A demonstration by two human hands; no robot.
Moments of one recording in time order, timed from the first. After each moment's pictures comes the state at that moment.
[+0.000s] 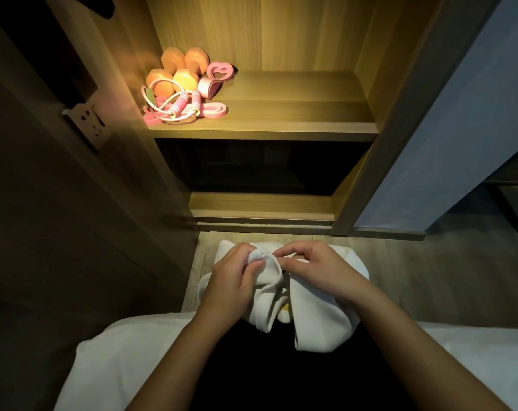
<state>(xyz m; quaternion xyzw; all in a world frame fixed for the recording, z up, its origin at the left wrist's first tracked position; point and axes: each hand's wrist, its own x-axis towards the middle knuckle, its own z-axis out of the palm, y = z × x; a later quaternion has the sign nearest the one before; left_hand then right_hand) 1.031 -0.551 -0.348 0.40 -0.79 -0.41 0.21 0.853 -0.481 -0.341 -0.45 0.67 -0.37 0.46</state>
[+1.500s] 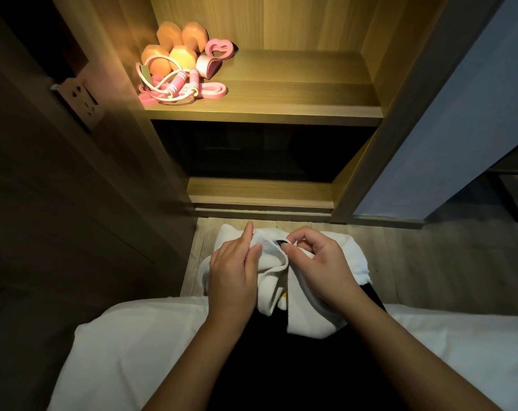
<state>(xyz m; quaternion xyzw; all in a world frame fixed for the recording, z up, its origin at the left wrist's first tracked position) 1.023 -0.524 -0.355 0.50 -0.74 -0.37 0.26 0.878 -0.466 -0.362 -0.42 0.66 -0.52 0.33</state>
